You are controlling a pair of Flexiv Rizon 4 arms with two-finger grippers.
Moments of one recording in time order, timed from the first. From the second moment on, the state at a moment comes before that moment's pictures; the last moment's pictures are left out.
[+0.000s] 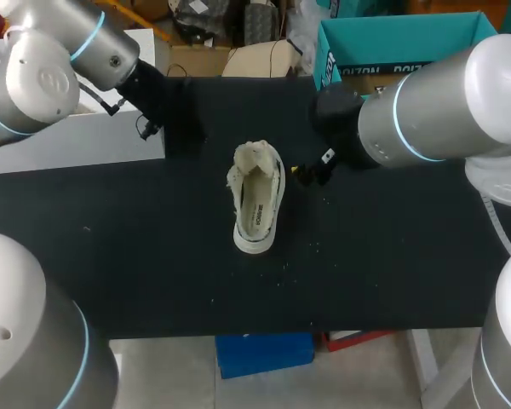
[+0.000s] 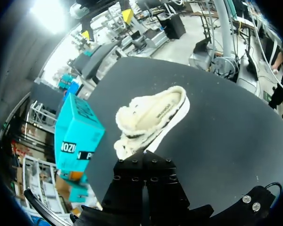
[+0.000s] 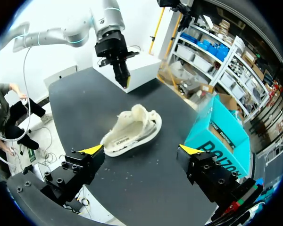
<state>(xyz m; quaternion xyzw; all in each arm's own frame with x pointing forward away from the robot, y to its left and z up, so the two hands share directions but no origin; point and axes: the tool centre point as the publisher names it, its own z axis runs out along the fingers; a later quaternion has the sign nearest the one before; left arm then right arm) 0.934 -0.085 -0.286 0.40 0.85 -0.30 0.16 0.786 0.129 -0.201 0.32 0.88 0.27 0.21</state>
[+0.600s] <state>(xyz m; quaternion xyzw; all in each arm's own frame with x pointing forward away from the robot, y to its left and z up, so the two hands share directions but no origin) 0.961 -0.146 -0.321 0.35 0.89 -0.23 0.18 0.786 0.129 -0.201 0.32 0.88 0.27 0.21</state>
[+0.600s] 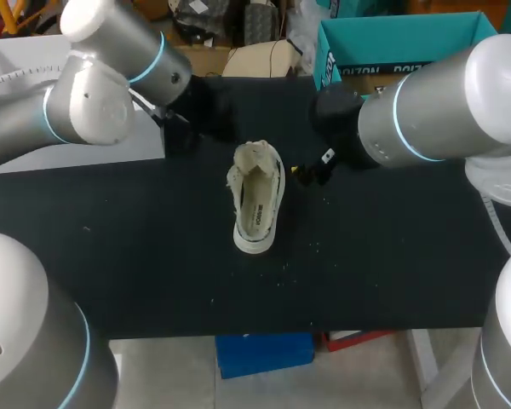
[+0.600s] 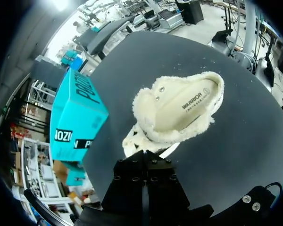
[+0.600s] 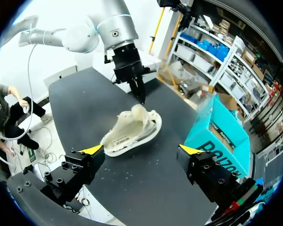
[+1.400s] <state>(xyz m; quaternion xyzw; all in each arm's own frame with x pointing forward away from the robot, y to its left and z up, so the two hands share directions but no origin) 0.882 -0.162 -0.366 0.40 0.88 -0.25 0.09 0.786 0.129 -0.201 0.32 0.88 0.27 0.21</state>
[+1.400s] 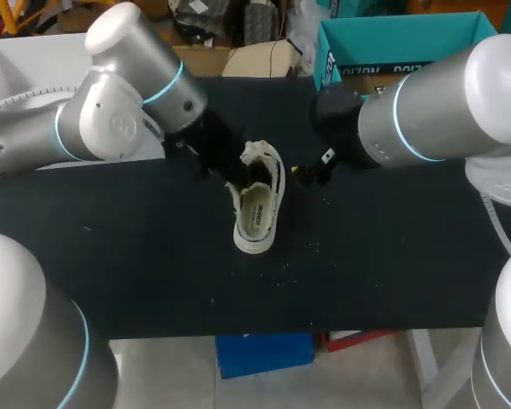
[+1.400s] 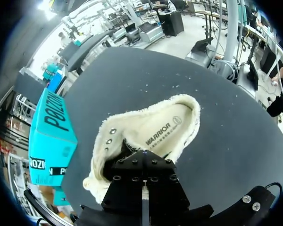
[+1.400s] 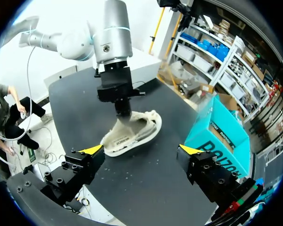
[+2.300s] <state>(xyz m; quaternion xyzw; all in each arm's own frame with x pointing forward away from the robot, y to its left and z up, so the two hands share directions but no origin) 0.817 -0.066 -0.271 0.35 0.91 -0.24 0.00 0.786 0.129 -0.201 0.32 0.88 0.27 0.21</state>
